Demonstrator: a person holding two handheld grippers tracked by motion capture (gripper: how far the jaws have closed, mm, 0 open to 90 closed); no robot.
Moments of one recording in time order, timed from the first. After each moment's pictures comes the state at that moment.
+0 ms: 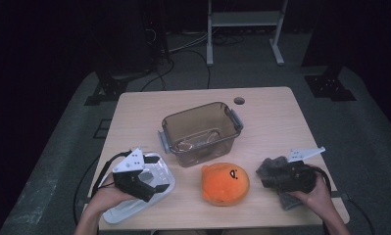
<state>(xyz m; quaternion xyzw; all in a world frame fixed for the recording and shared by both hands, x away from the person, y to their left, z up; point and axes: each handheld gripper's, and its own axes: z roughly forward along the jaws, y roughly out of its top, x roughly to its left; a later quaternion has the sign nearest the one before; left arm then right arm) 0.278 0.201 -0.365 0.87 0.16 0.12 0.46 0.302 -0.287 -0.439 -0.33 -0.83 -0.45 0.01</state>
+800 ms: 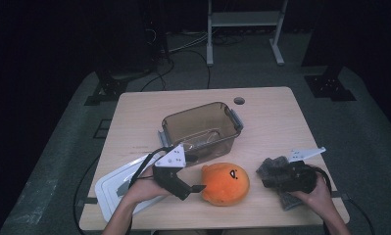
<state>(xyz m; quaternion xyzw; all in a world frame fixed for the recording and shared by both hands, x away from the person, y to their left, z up) 0.293 0.109 -0.365 0.87 0.09 0.06 0.48 0.303 -0.290 -0.442 -0.34 -0.83 -0.45 0.01</state>
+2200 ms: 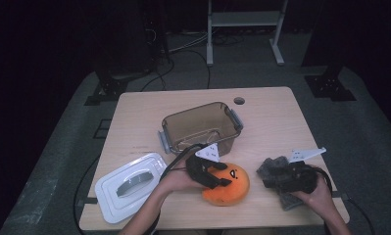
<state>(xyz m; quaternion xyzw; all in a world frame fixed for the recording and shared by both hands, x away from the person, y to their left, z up) 0.330 0.037 -0.405 0.90 0.08 -0.01 0.43 0.304 -0.292 -0.444 -0.34 -0.83 -0.44 0.00</state>
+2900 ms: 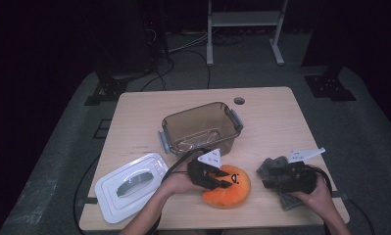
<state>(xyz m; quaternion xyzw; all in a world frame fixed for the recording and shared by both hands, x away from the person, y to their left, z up) 0.325 0.034 -0.412 0.91 0.05 -0.03 0.42 0.303 -0.291 -0.444 -0.34 -0.83 -0.44 0.00</state>
